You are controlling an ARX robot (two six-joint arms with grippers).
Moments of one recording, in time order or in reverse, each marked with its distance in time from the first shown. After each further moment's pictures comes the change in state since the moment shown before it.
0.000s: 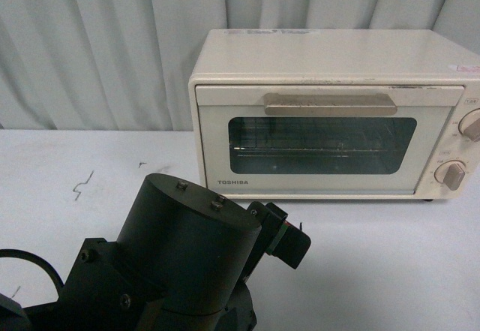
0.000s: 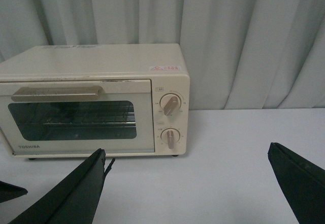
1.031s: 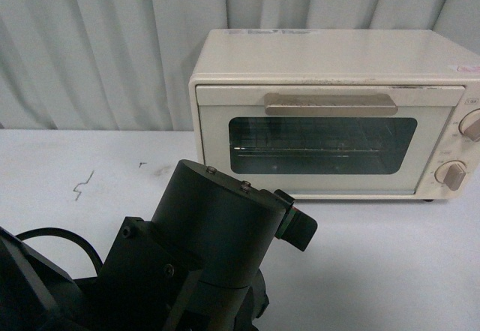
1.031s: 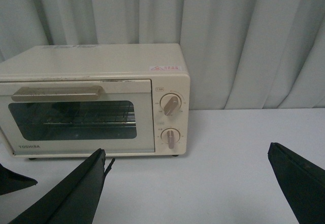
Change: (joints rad) left arm -0.003 0.039 0.073 -0.050 -0.037 -0.031; right arm 0.000 0.000 0.000 0.000 0.000 0.000
